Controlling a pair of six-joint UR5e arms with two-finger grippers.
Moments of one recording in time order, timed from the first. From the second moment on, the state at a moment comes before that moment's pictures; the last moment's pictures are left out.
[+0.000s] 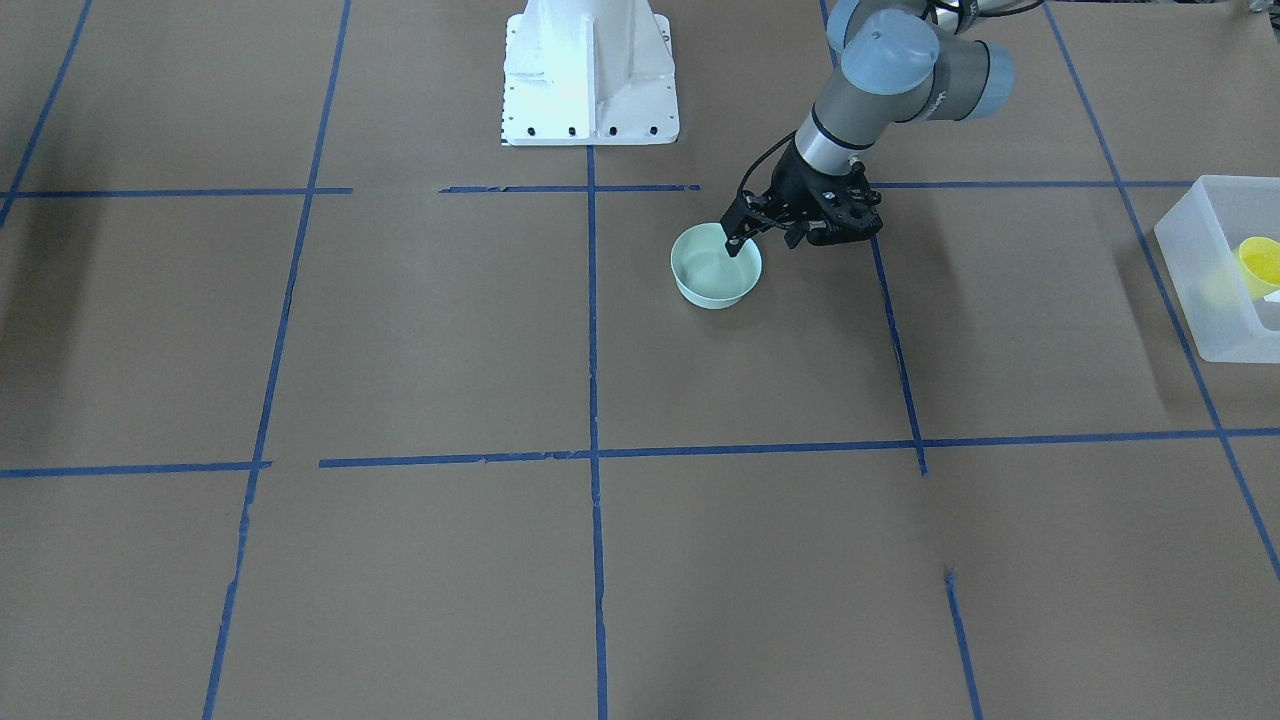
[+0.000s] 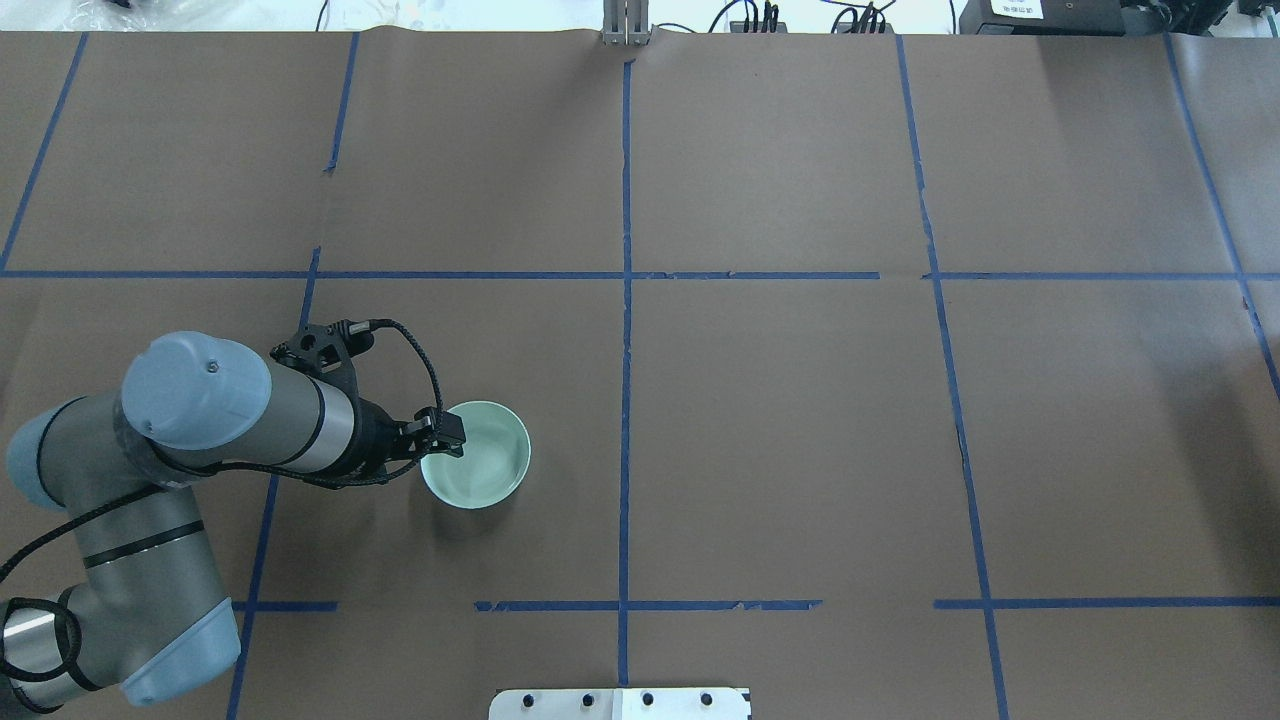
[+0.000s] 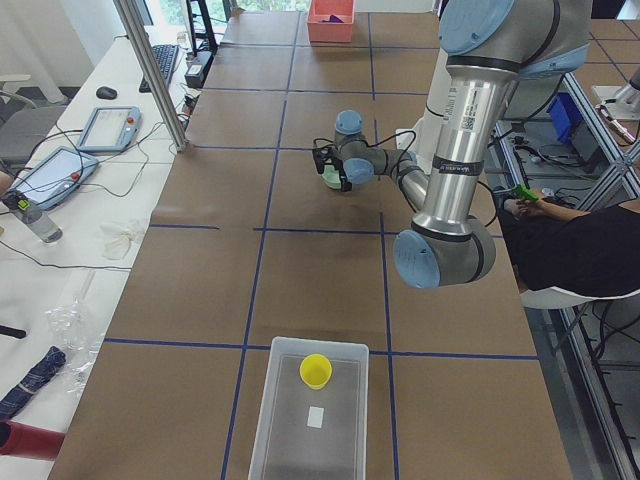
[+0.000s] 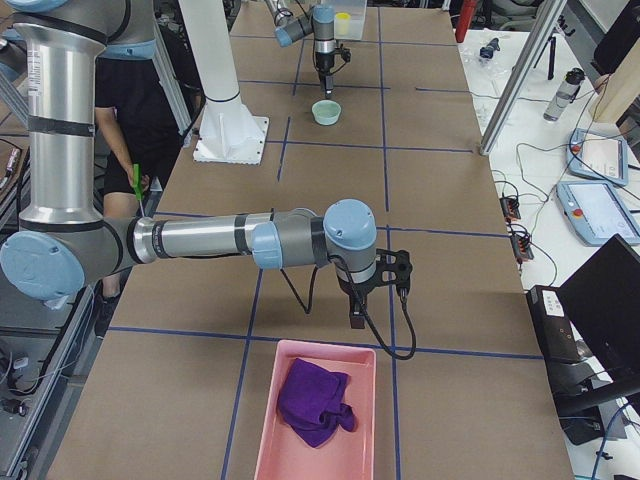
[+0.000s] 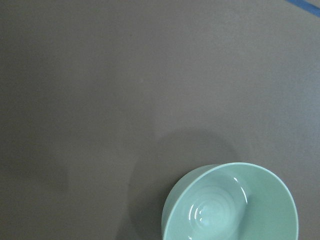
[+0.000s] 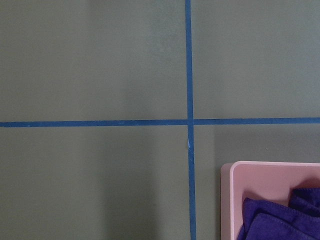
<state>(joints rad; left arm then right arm) -0.47 -1.82 -1.87 -2.01 -1.89 -1.59 1.59 -1.66 1.80 -1.52 2.37 0.15</state>
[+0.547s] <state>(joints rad) -0.45 -1.84 -1.84 -2.00 -1.87 -1.59 1.58 -1.66 1.80 -1.52 2.38 0.14</state>
